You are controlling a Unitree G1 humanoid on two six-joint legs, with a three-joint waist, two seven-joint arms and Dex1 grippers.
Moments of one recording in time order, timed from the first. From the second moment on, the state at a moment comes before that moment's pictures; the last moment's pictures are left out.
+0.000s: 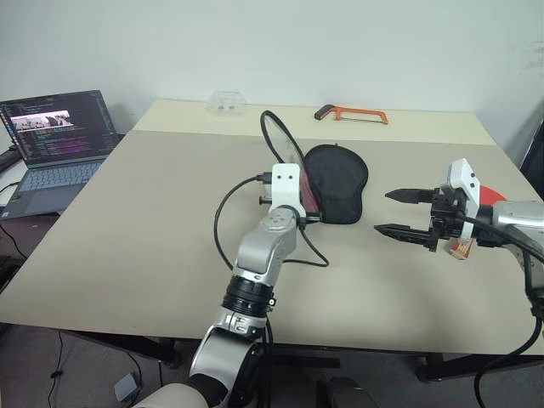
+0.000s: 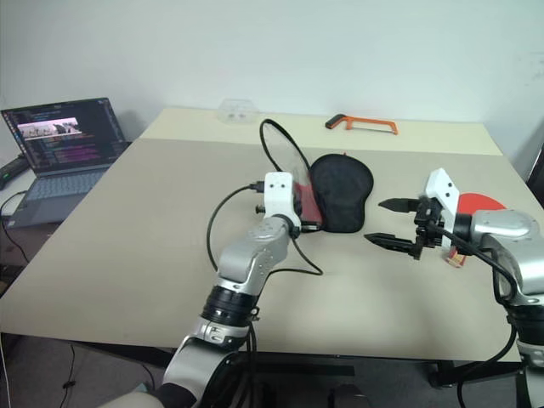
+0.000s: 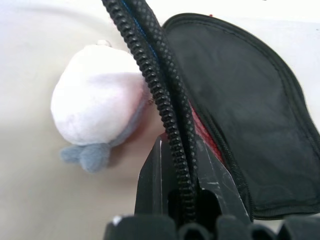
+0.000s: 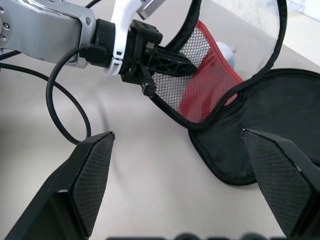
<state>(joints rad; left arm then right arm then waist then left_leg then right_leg) -0.76 -0.13 -0.07 0.19 -0.19 0.72 0.23 -0.50 -0.86 -0.08 -0.09 0.49 0.54 1.12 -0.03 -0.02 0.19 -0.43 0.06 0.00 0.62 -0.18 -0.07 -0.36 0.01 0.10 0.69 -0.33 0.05</state>
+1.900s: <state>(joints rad) -0.70 0.49 -0.42 -0.35 -0.41 0.98 -0.45 -0.51 -0.78 -0.20 0.03 0.37 0.79 0.60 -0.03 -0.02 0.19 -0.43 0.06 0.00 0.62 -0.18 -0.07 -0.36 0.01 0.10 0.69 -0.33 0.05</state>
